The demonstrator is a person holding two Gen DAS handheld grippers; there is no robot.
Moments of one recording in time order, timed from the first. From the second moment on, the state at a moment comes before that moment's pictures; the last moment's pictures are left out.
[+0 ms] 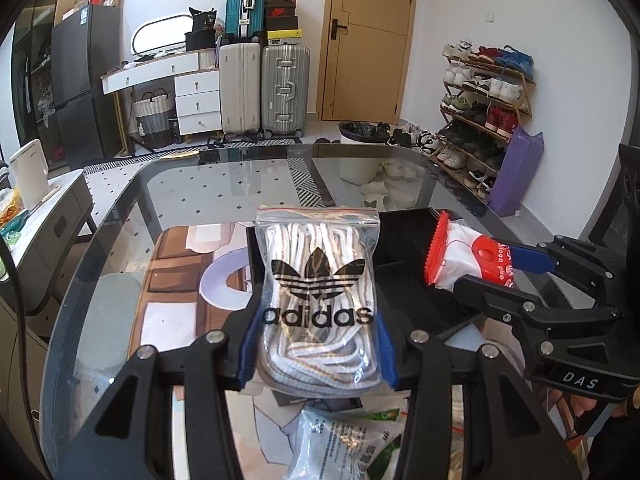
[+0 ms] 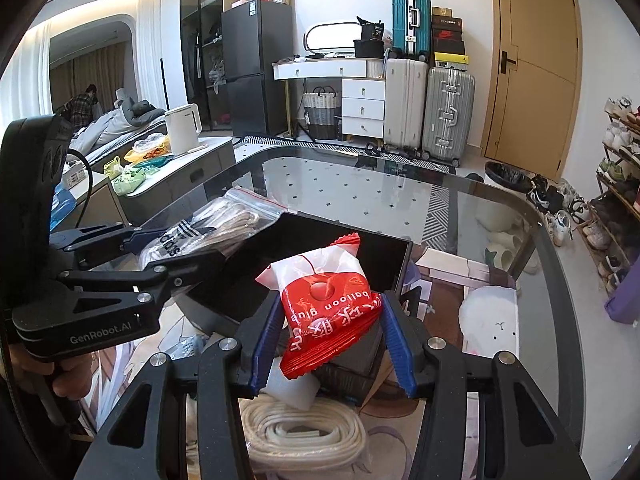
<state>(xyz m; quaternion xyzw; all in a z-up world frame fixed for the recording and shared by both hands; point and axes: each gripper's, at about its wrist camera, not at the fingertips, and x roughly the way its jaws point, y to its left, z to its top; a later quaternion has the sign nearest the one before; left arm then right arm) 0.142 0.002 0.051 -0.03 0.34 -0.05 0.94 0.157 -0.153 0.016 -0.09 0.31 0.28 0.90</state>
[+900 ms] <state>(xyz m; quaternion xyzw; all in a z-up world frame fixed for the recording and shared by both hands) 0.141 0.010 0.057 -0.05 0.31 -0.06 0.95 0.164 -0.166 0.014 -0.09 0.30 0.27 0.91</state>
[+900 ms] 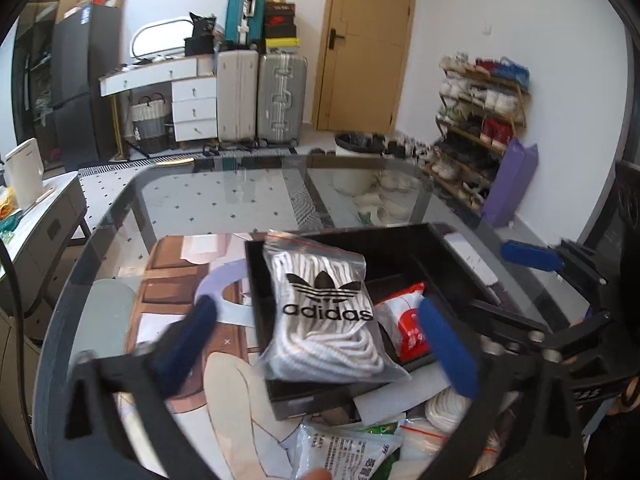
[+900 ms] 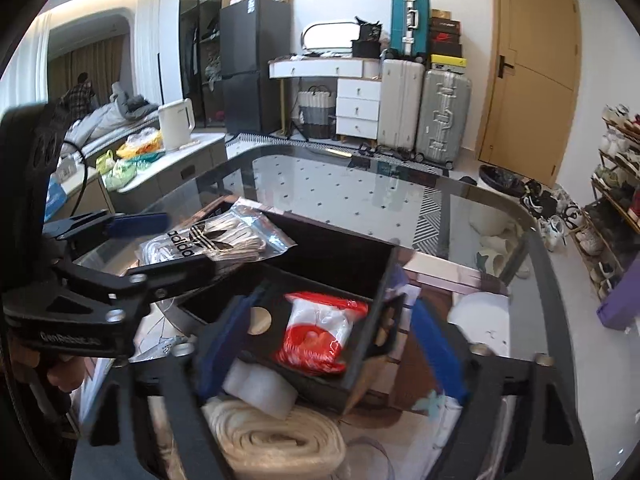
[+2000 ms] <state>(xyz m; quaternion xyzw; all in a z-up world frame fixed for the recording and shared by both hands) 0.058 0.008 0.036 -0.05 0.32 -0.07 0.94 0.098 -0.197 -0.006 -0.07 0.33 0.28 0.90</state>
